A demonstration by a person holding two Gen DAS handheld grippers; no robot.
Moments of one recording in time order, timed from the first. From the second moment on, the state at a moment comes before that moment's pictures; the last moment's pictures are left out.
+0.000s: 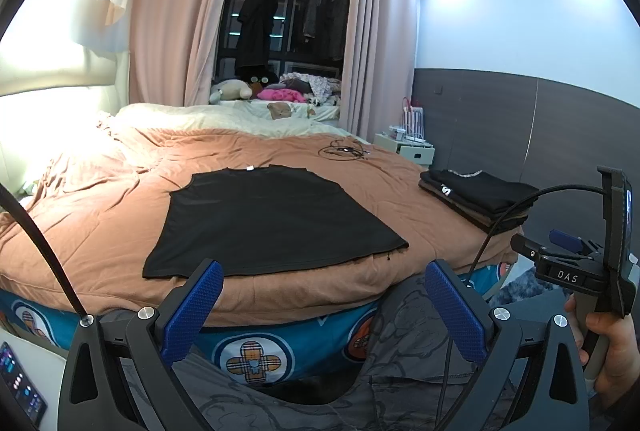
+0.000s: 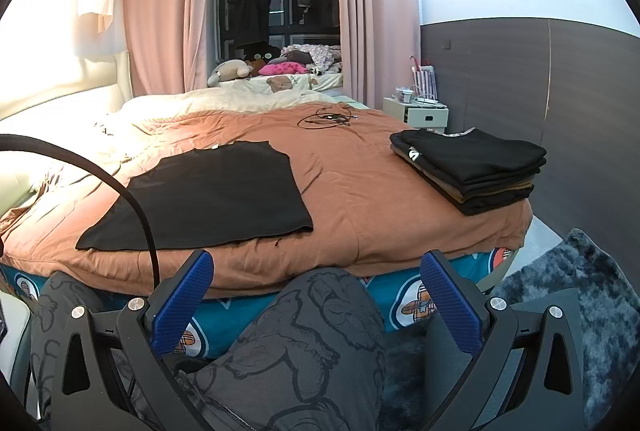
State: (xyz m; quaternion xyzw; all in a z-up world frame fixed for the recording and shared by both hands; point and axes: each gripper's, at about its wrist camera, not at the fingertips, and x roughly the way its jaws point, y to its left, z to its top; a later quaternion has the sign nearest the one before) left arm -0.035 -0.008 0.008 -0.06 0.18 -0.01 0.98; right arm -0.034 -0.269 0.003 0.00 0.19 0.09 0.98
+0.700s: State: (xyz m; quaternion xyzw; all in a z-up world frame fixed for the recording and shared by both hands) left arm 0.006 0.021 -0.003 -0.08 0.22 0.00 0.97; right arm 0.014 -0.249 -0.003 0.00 0.22 0.11 0.97
